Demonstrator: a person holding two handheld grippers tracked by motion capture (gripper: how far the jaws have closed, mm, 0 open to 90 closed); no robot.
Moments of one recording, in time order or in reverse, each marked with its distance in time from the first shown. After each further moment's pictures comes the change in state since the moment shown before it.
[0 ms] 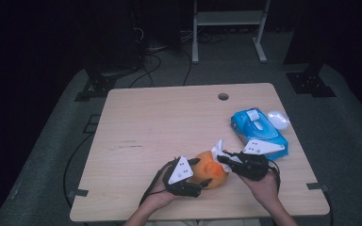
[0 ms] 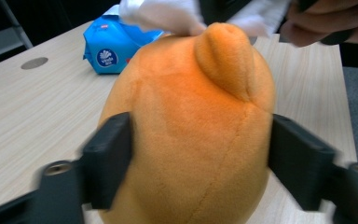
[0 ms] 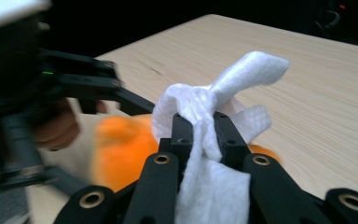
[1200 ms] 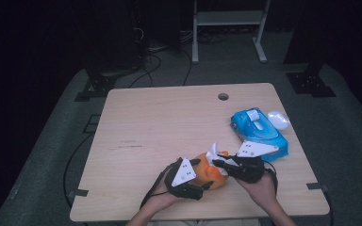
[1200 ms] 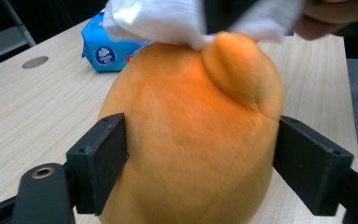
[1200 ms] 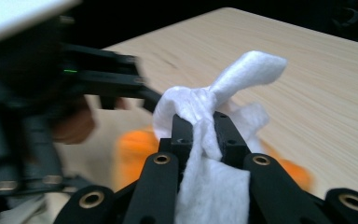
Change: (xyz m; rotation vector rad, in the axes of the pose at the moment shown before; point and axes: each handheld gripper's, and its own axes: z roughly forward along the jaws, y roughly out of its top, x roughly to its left) left arm -0.006 0.001 0.003 0.035 -0.012 0.012; right arm 0.015 0.006 0.007 0.044 0.040 -0.047
